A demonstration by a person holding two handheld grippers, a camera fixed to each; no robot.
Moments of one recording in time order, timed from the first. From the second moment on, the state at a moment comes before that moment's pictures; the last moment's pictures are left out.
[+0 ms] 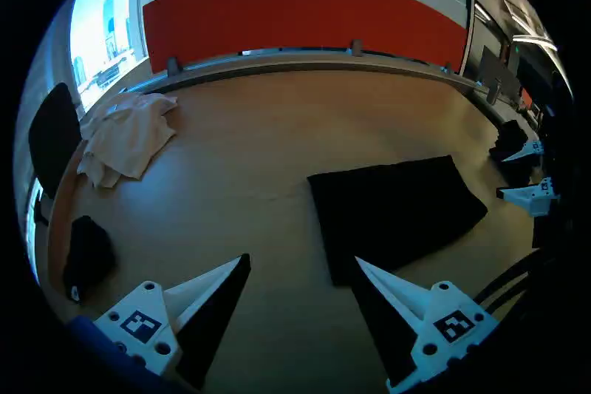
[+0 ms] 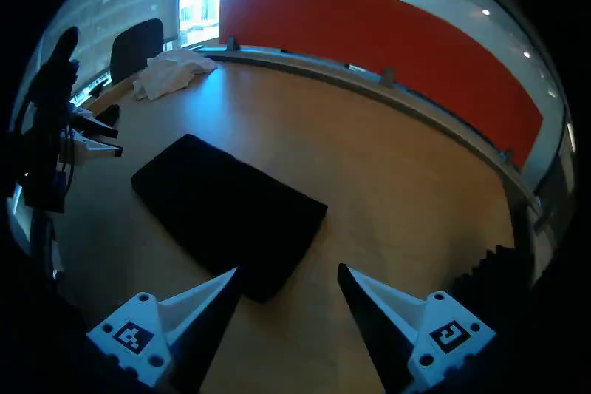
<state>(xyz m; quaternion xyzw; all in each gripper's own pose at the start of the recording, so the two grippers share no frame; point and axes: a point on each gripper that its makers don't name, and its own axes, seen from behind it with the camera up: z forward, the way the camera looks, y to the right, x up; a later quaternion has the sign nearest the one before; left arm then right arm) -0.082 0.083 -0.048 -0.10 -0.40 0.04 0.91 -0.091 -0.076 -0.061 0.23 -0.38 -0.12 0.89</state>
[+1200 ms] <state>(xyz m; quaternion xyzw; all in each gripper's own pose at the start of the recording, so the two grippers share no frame) -0.045 0.027 -0.053 -0.01 -0.31 -0.02 0.95 -0.126 -0.088 -0.083 0.33 -0.42 -0.17 0.83</state>
